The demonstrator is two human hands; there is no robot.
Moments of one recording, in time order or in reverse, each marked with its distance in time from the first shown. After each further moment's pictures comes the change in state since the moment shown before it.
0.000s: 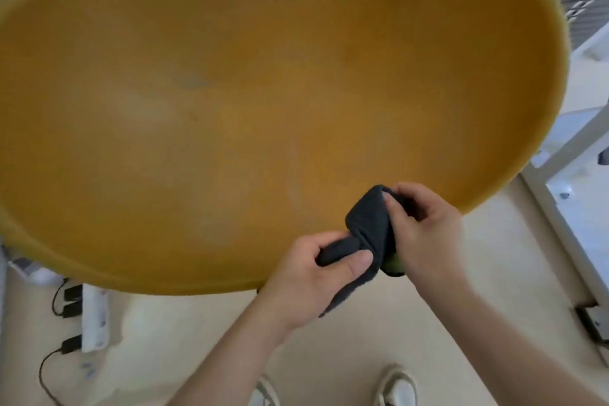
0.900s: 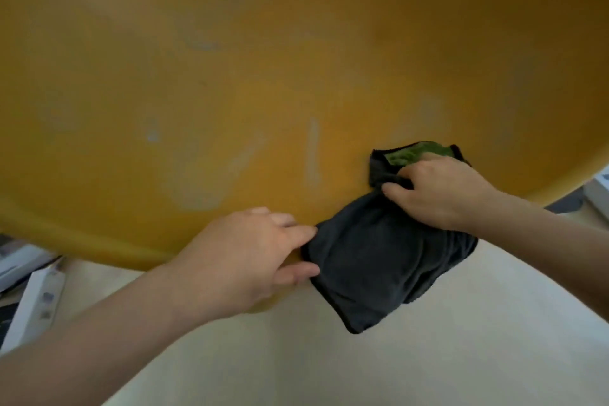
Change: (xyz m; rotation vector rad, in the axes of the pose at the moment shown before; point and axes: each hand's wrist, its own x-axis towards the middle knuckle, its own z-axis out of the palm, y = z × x) left_hand 0.041 -0.132 -0.082 1.620 0.093 0.275; right_hand 0.074 0.130 0.067 -1.102 -0.439 -0.383
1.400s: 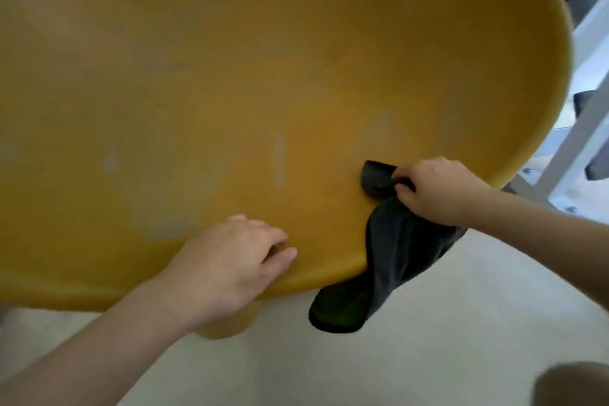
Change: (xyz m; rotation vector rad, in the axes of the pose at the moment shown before) left_hand 0.016 -0.007 -0.002 -0.157 0.063 -0.015; right_hand -0.029 0.022 -0.034 -0.100 0.009 0.171
